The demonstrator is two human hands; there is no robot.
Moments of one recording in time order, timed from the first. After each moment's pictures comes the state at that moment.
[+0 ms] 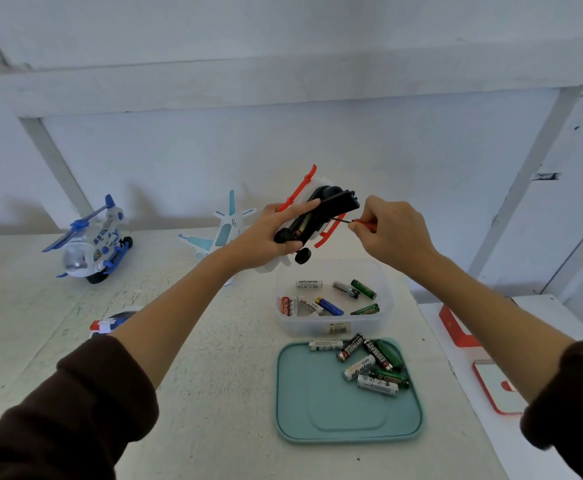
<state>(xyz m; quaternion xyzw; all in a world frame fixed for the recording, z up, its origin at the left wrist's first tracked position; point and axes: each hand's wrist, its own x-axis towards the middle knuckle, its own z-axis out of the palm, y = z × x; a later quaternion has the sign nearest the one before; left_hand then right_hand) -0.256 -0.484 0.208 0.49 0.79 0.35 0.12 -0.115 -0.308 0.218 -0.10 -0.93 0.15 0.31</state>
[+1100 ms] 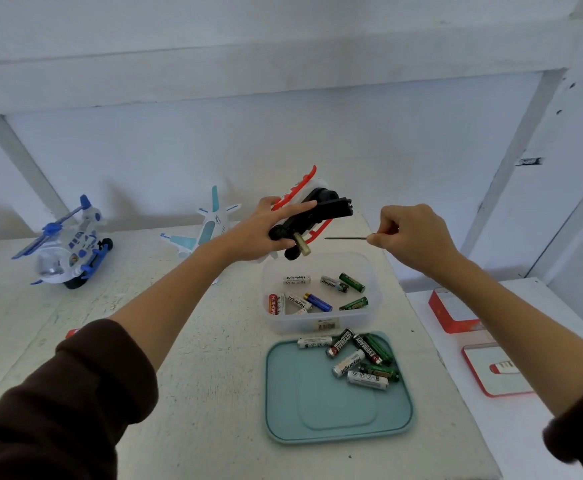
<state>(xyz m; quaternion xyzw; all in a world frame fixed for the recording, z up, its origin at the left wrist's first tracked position) -0.267 -0.462 0.206 0.52 0.82 0.23 0.10 -0.086 -0.275 0.207 -0.17 -0.94 0.19 0.24</state>
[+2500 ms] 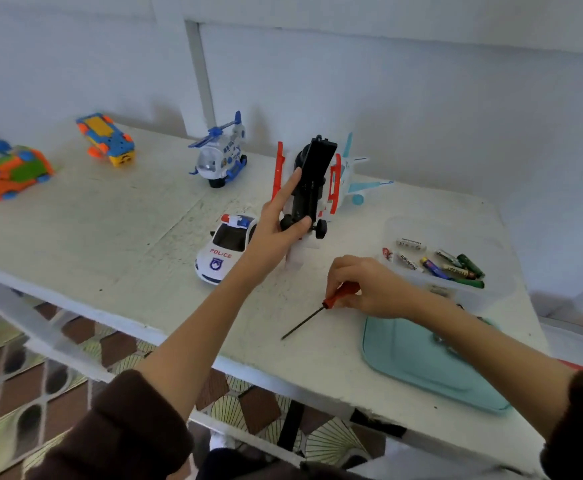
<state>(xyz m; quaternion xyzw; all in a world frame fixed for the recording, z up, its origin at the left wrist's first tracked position) -0.197 -0.640 0.148 0.23 0.75 0.62 0.02 -0.130 -0.458 0.139 0.24 -0.93 0.26 -0.07</state>
